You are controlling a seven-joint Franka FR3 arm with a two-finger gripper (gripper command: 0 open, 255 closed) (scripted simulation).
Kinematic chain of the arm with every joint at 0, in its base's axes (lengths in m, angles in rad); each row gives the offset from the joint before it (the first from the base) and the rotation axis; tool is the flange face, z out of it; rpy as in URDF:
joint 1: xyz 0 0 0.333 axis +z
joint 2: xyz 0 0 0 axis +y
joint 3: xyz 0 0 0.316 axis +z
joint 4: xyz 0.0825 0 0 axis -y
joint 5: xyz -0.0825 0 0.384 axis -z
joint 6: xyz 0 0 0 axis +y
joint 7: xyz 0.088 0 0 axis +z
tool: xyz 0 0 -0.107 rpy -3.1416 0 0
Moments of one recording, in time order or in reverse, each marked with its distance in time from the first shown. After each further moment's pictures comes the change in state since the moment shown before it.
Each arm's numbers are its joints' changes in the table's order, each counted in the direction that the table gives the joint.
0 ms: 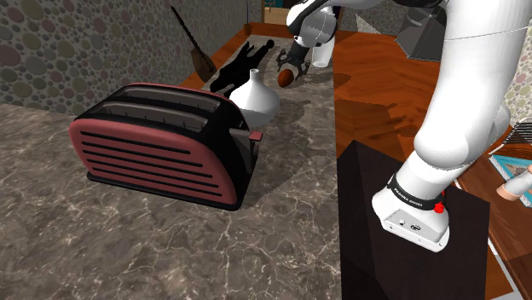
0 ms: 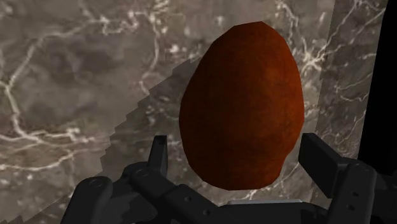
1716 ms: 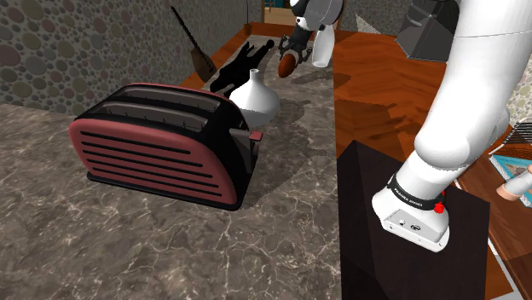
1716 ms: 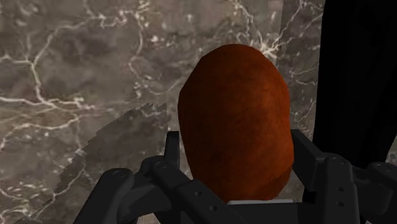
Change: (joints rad) arm 0.013 -0.082 -0.024 0.043 0.055 0.119 -0.061
